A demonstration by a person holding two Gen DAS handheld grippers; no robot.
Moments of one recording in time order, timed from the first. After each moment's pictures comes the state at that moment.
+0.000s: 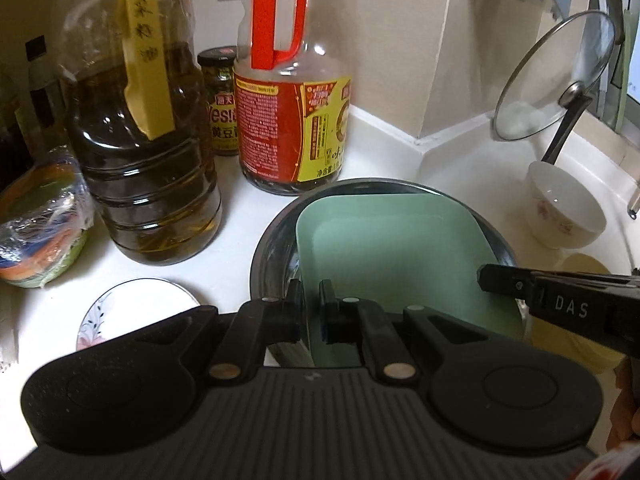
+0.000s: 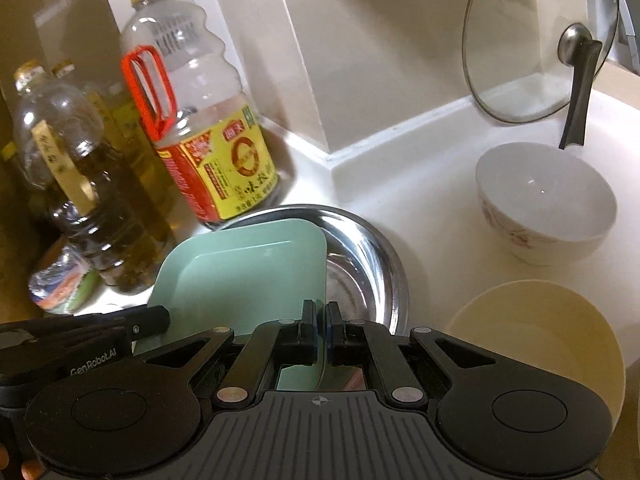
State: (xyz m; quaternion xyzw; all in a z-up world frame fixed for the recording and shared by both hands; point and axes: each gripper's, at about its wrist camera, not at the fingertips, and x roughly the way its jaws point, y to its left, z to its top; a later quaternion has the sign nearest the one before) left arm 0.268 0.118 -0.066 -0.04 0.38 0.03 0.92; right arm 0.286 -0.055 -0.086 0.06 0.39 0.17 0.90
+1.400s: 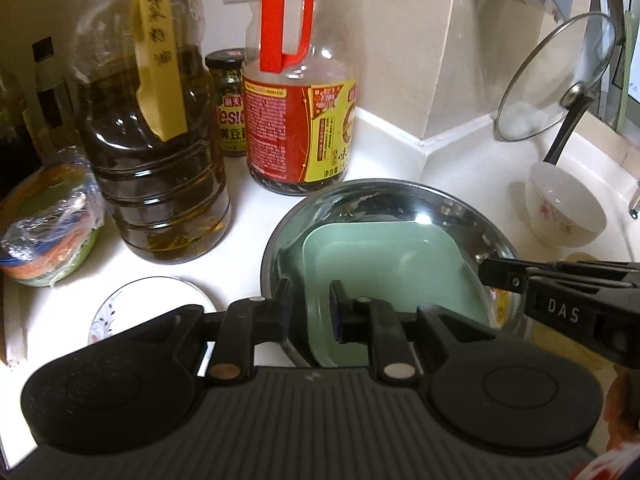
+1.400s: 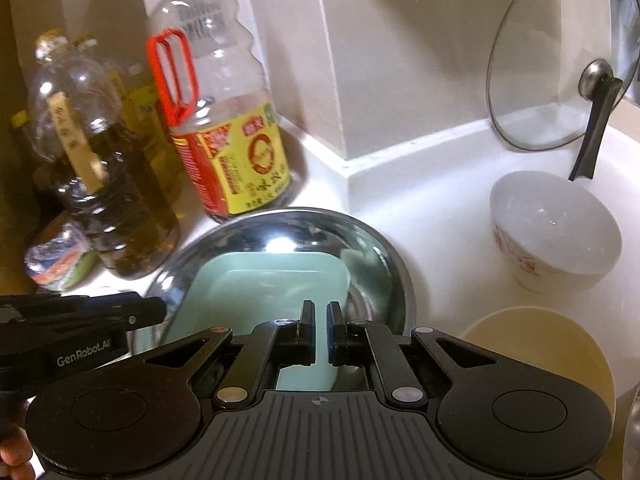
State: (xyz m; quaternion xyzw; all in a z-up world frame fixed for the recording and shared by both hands) left arm 0.257 0.119 -0.061 -0.04 0.37 0.04 0.93; right arm 0.280 -0.047 -0.080 0.02 0.37 0.19 0.91
